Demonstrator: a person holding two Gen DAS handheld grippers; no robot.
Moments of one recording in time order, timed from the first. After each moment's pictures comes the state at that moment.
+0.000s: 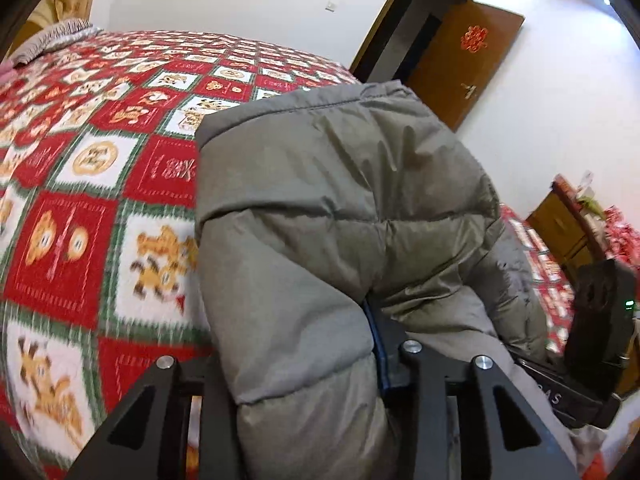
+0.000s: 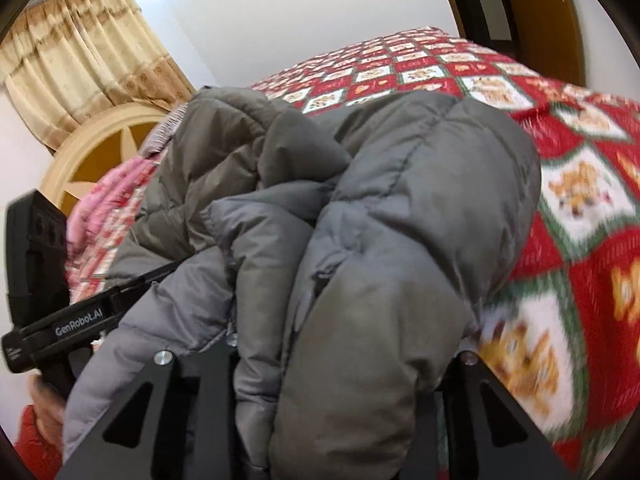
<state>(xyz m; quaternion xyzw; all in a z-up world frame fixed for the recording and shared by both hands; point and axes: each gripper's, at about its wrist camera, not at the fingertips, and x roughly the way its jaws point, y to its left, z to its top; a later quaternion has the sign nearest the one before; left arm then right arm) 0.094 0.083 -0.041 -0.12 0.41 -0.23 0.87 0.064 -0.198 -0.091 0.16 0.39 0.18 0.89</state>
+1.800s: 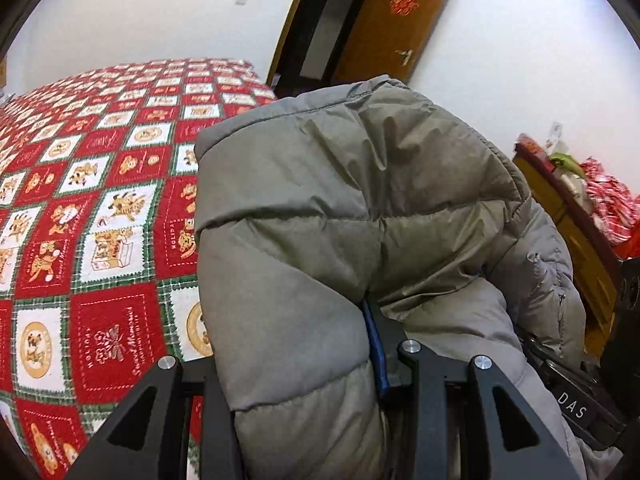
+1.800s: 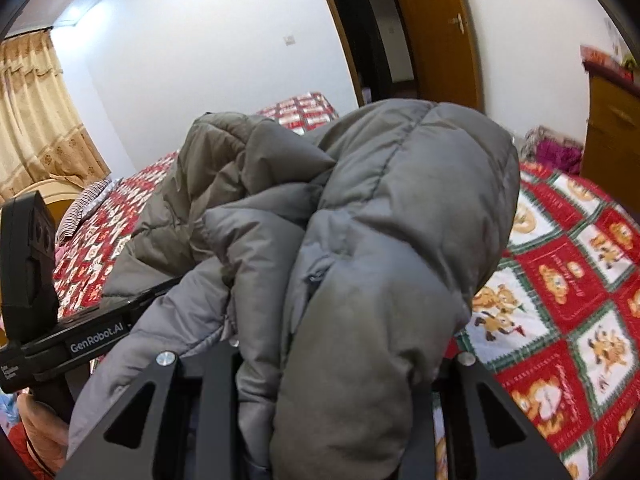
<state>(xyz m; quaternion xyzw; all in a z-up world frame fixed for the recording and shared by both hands) 0.186 -0.150 0.004 -0.04 0.41 -0.30 0.86 0.116 -0.333 -0.038 0.16 0.33 -0.01 0.93</state>
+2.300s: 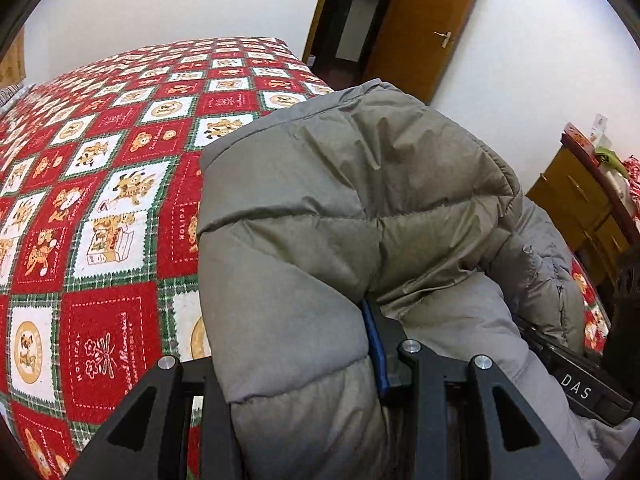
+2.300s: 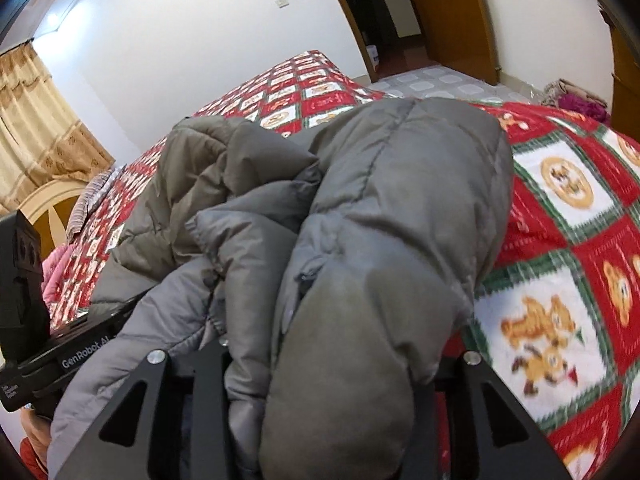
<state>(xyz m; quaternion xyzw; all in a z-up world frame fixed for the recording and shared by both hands) 0.211 -0.171 -0.027 -0.01 0.43 -0.24 0.87 0.169 -0.369 -0.072 0.20 0.38 0.03 0.90</state>
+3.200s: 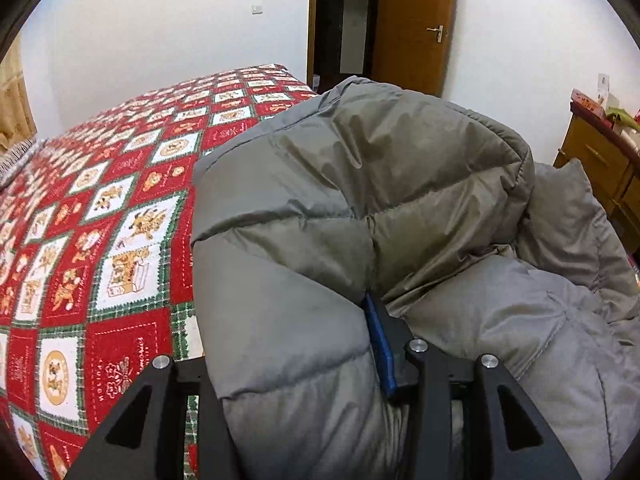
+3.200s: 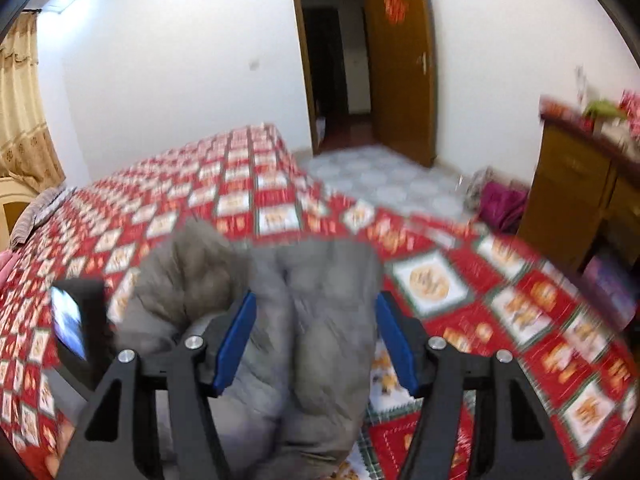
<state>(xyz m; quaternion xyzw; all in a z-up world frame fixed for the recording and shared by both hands) 0.197 -0.191 -0.031 0.07 0.38 -0.20 0.90 0.077 -0.366 0.049 0.09 0.29 -0.12 0.95</state>
